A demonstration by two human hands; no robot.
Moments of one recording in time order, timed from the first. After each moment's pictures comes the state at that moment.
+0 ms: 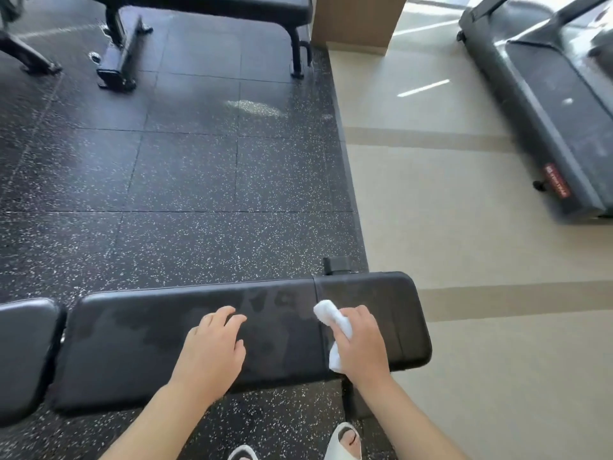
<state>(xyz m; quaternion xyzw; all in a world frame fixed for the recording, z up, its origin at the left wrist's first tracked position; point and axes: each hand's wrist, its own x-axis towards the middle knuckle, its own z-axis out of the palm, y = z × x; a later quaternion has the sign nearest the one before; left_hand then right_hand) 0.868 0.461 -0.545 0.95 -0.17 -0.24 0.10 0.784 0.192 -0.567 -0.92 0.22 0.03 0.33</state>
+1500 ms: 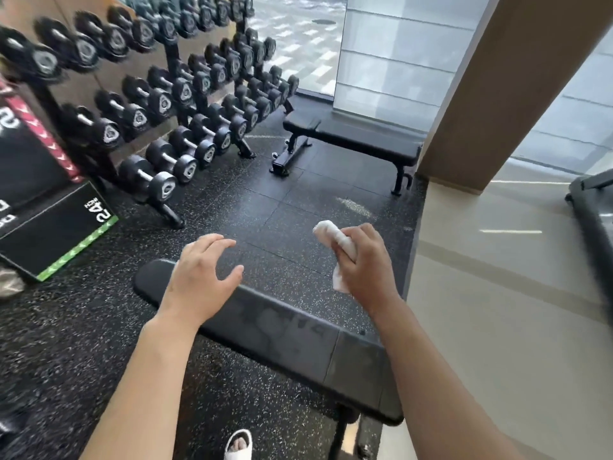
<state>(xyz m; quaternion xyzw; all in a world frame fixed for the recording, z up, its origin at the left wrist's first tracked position) 0.728 0.508 -0.089 0.96 0.05 0.14 0.25 0.808 0.213 -0.085 -0.90 -0.15 -0.16 0.38</state>
